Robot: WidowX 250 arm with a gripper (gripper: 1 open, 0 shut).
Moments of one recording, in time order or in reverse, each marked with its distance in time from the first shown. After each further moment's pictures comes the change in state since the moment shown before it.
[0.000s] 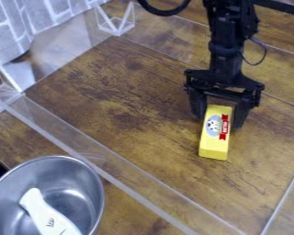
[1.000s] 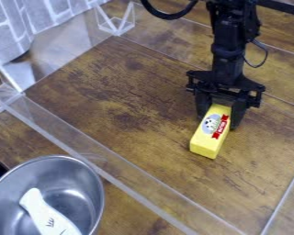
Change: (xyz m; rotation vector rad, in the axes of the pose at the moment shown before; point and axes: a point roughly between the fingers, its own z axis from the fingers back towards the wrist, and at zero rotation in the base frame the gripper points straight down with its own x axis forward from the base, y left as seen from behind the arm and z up) arm 0.005 0.000 -0.002 0.000 0.009 -0.005
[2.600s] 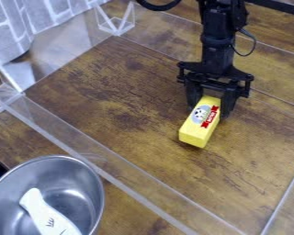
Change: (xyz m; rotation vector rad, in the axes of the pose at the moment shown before) arm -0.001 0.016 0.011 -0.002 0.057 -0.013
